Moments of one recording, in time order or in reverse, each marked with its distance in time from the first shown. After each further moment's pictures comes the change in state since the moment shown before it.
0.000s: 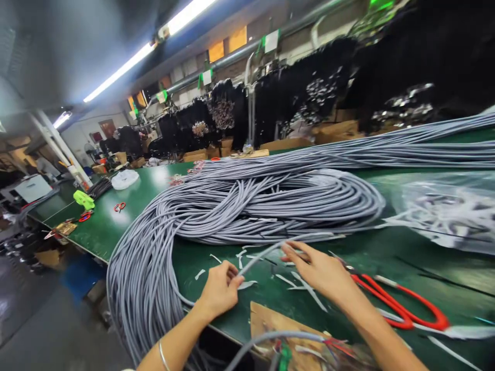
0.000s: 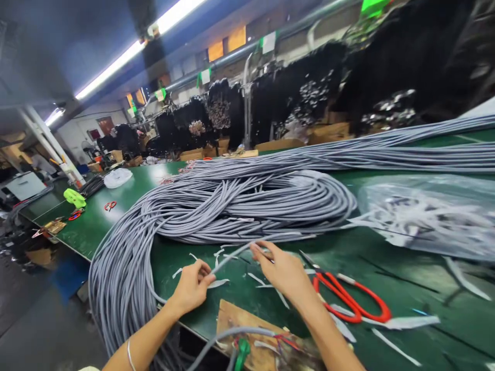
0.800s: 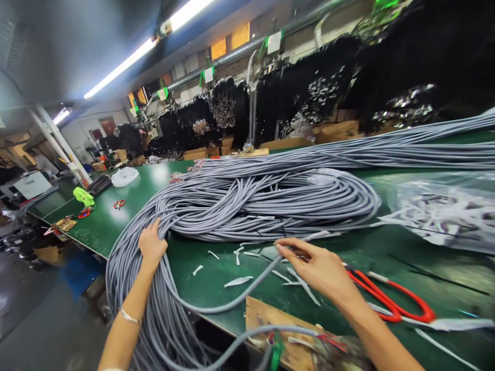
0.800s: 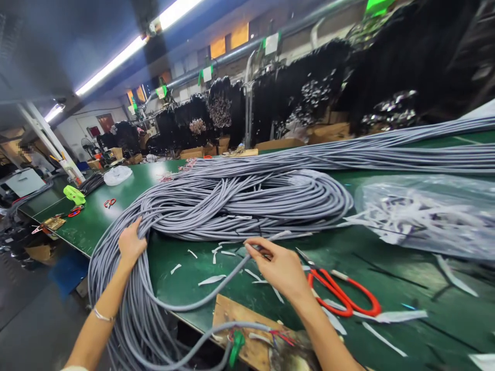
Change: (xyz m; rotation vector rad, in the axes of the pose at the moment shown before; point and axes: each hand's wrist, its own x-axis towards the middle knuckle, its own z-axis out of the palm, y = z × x) left_hand 0.025 -0.063 -0.137 0.757 0.539 -0.200; right_hand -0.010 -0.020 -0.018 0.391 -0.017 -0.033
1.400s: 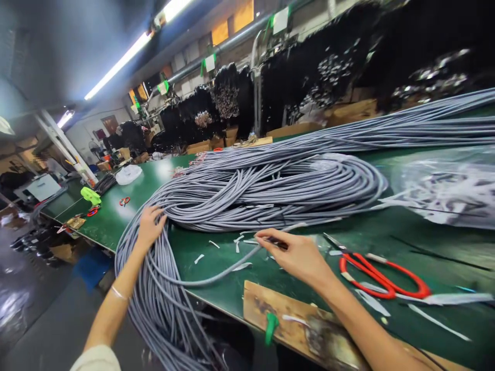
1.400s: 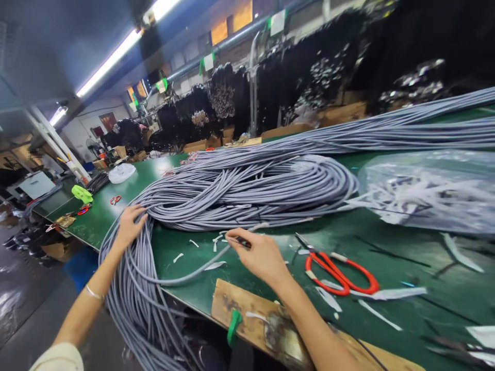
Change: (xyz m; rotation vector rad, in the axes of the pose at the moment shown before) left_hand 0.021 0.007 -0.038 -0.331 -0.043 0.299; right_hand -0.014 -0.018 0.015 -0.012 -0.117 -0.160
